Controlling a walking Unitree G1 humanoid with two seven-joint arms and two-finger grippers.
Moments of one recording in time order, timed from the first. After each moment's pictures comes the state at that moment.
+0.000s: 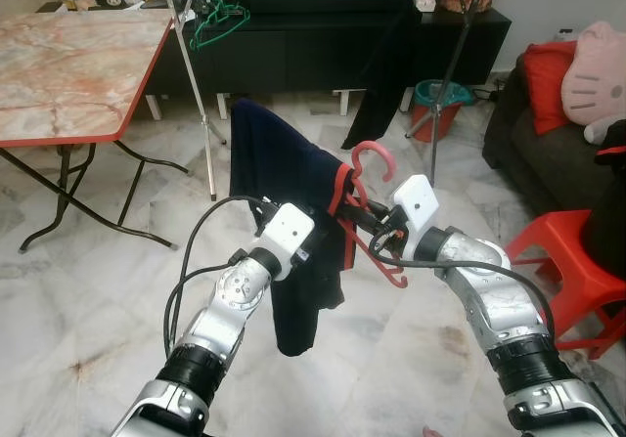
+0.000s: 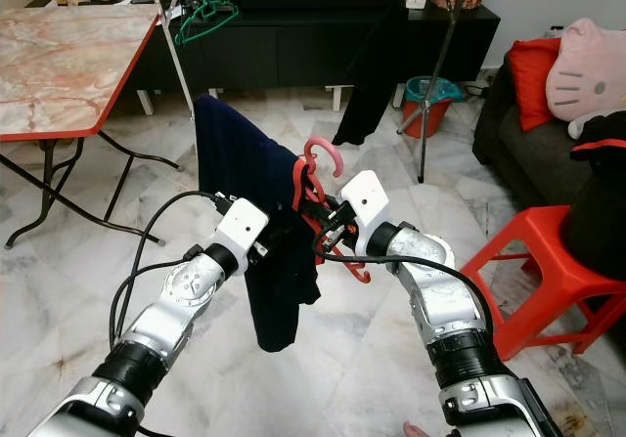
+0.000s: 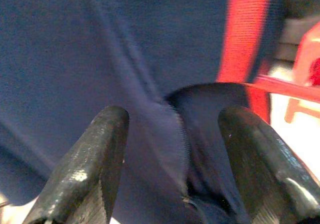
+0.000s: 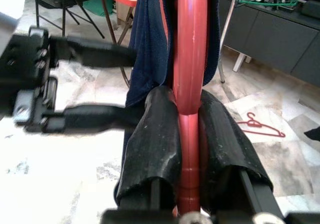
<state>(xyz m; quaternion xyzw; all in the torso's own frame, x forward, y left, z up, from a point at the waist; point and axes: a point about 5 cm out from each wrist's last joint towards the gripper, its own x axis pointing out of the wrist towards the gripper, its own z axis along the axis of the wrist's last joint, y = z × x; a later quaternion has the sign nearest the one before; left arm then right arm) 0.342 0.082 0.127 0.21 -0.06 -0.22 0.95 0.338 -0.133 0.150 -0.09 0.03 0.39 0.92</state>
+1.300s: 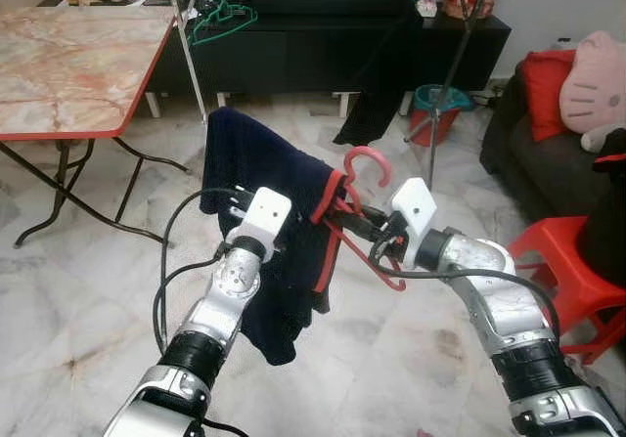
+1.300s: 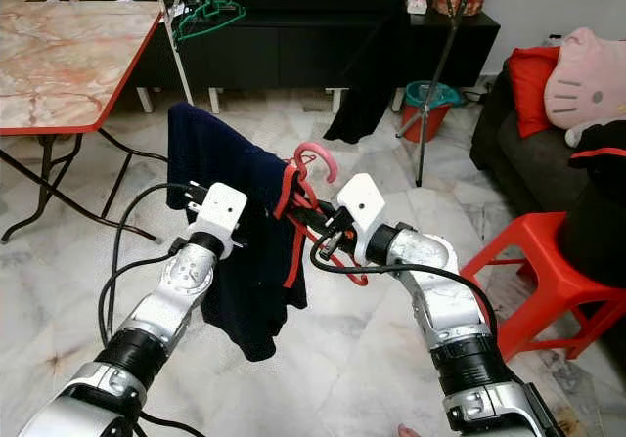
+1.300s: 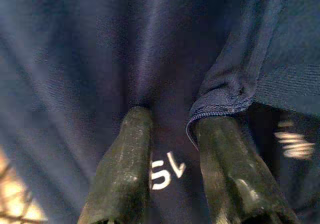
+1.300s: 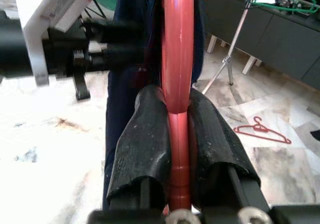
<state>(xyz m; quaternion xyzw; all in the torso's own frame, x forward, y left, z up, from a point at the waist) 0.356 0.110 0.129 0.21 -0.06 -0.06 0.97 0.328 -0.130 0.153 -0.09 0.03 0.43 0.90</state>
